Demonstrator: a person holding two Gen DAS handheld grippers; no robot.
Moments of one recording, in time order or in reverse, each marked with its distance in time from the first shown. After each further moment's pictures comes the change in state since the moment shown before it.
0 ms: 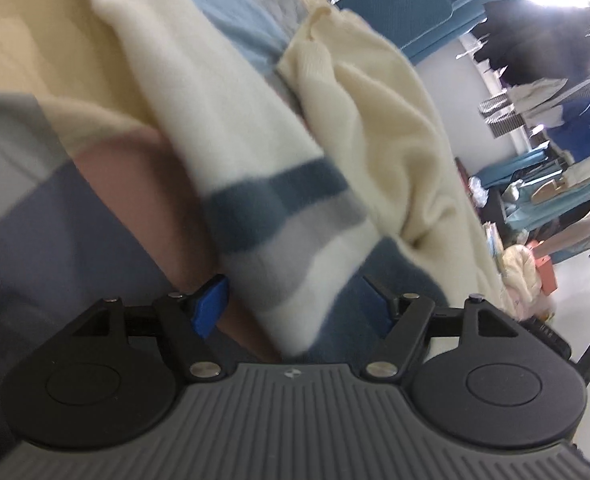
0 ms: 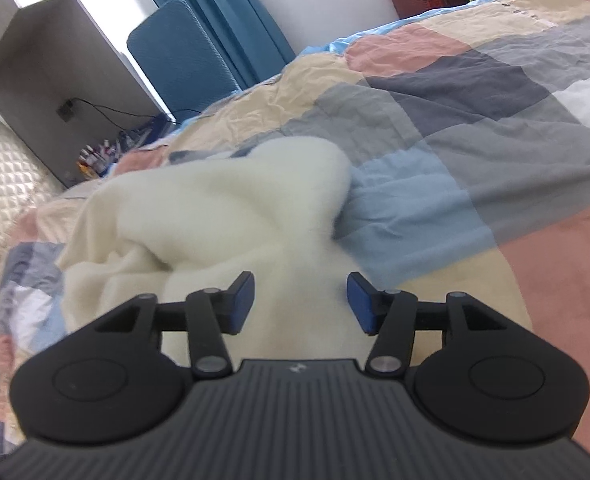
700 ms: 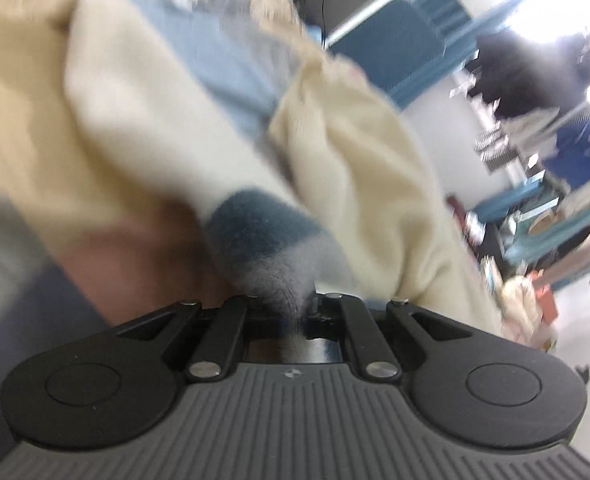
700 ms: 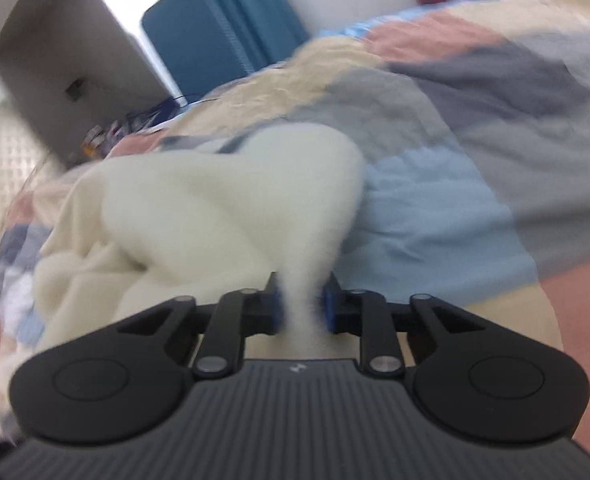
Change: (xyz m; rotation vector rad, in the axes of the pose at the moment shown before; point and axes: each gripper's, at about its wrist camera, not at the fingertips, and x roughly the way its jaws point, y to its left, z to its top) left arm -0.011 -0.010 0.041 0.003 -0.170 -0.018; right arm 0.038 0.003 0.007 -0.110 0.013 0.100
